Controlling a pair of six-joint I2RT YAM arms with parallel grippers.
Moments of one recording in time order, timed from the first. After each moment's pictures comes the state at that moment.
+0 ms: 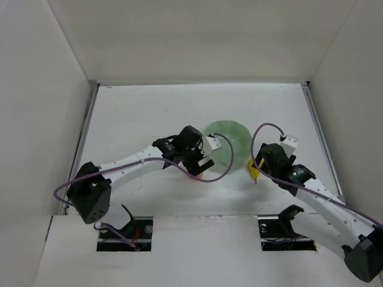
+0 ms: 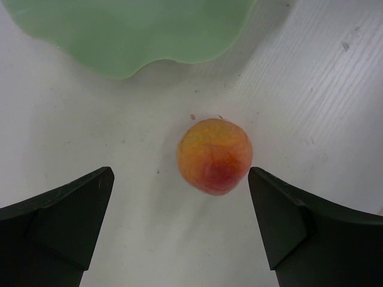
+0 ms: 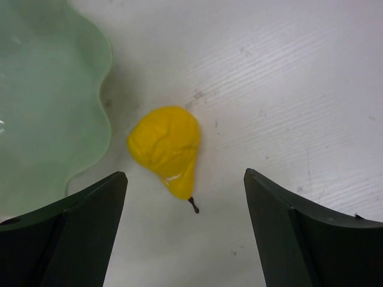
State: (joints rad) left arm -0.85 1.47 1.03 -0.47 0.05 0.30; right arm 0.53 0.84 0.61 -0.62 0.55 0.78
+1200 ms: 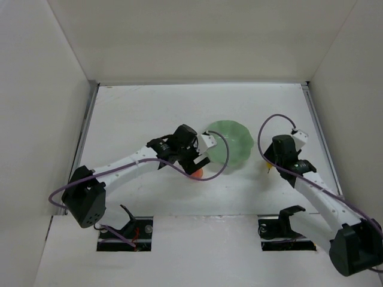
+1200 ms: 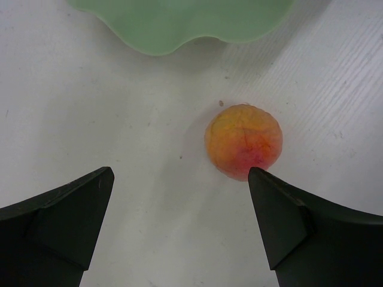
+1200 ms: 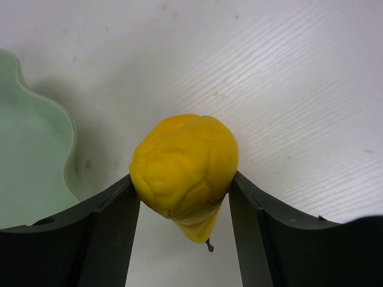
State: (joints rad) left arm -0.79 1.41 1.01 -0.48 0.02 0.31; right arm 0.29 0.99 0.56 -0.38 0.44 0.72
